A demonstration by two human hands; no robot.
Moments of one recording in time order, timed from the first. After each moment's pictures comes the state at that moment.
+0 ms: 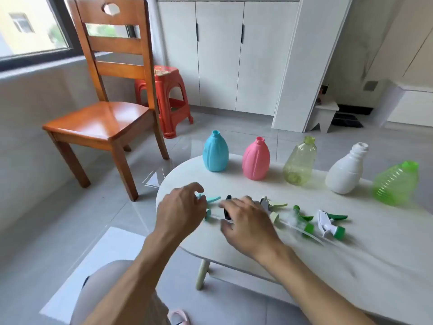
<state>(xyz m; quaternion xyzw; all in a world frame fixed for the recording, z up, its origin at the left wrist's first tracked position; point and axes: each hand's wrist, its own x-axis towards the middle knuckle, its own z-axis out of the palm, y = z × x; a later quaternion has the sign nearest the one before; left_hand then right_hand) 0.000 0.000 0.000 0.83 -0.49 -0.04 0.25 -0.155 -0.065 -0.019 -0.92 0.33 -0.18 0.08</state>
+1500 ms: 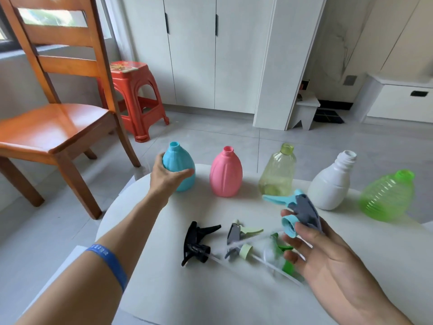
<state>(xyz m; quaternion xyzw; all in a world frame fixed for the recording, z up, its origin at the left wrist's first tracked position) 0.057 -0.205 -0.055 0.71 -0.32 -0.24 0.58 -0.293 -0.141 -0.004 -0.36 0.34 -0.44 0.75</state>
